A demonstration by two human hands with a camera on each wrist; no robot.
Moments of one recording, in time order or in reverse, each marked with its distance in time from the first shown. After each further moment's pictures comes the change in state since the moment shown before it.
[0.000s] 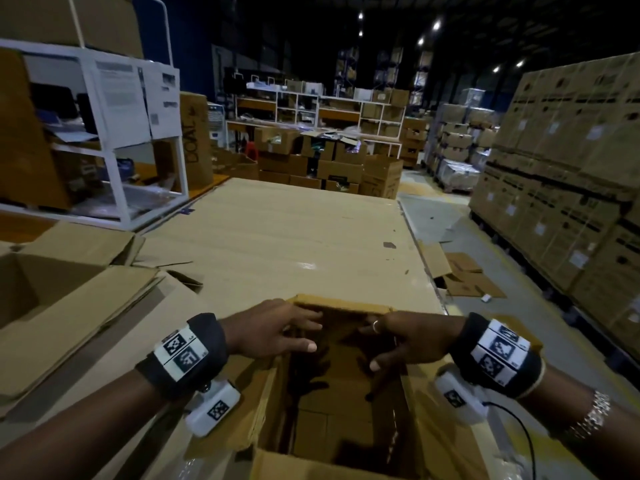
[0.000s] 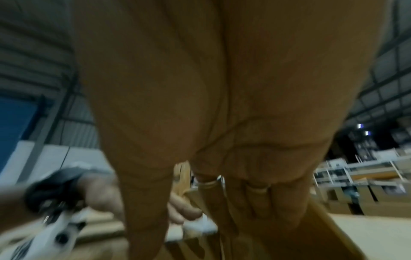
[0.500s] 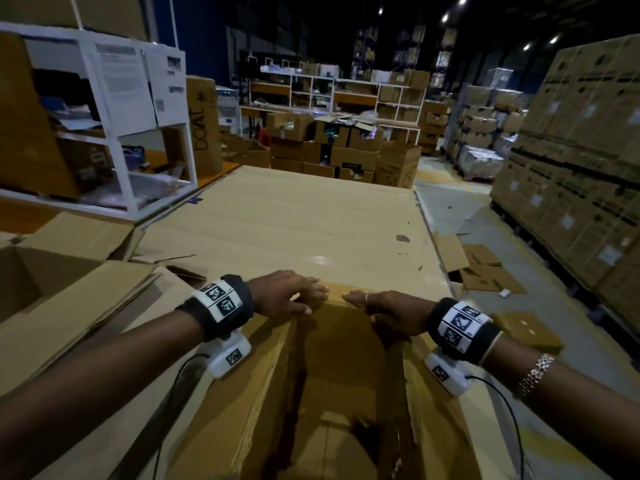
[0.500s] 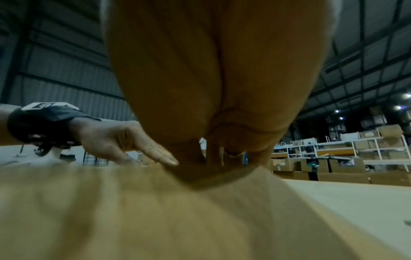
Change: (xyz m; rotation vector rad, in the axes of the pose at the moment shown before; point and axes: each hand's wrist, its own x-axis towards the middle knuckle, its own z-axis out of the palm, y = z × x) left_hand 0.077 -0.062 -0.014 0.141 -0.091 -0.017; right_hand 0.082 0.067 -0.013 -0.004 0.081 -0.069
